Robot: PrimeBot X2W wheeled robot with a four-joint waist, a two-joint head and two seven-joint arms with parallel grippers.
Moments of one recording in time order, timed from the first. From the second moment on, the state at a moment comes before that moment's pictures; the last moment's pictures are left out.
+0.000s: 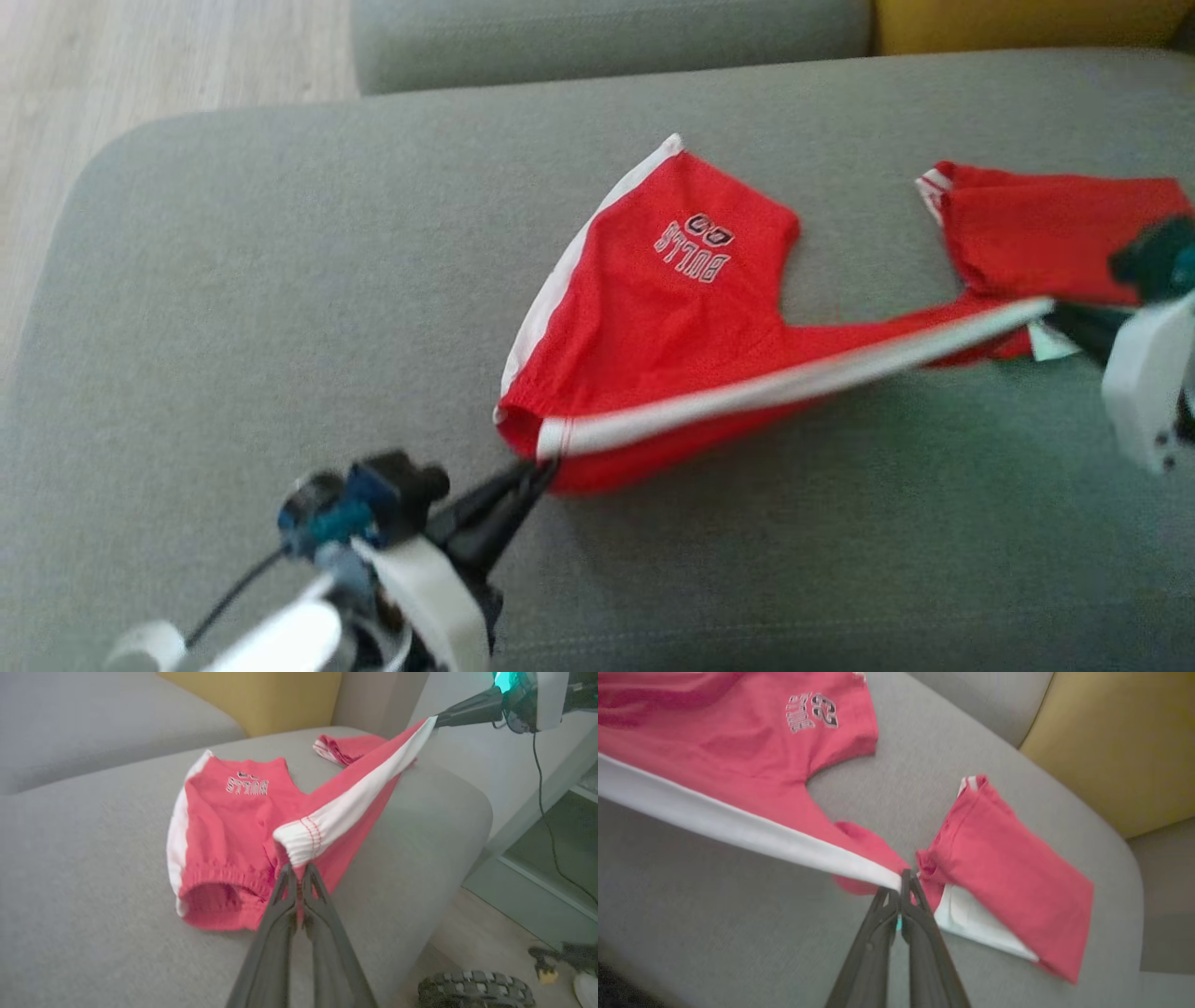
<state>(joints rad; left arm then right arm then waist) -0.21 0.51 -0.86 -0.08 -0.62 0.04 -0.01 -0.64 -0.98 0.94 0.19 0.77 0.12 0.38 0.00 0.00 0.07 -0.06</state>
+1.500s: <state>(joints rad) -0.68 0.18 -0.85 0.45 -0.58 -0.06 -0.19 -1.33 -0.70 1.22 0.85 0.63 0.12 0.11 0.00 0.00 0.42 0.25</state>
